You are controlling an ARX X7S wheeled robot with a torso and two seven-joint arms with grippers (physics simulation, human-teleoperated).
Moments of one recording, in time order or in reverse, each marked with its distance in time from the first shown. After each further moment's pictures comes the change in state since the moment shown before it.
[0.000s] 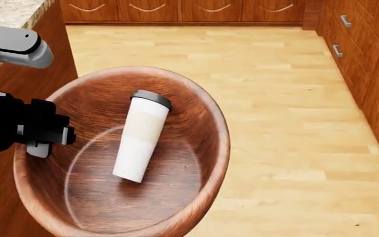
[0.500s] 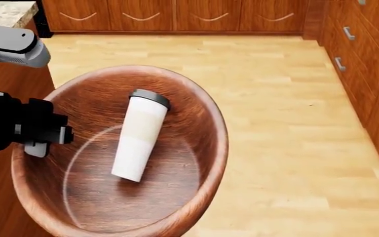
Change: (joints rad) left arm -0.002 -0.011 0.004 0.003 0.000 0.005 0.013; right arm -0.004 -0.002 -0.007 0.007 -0.030 -0.016 -0.017
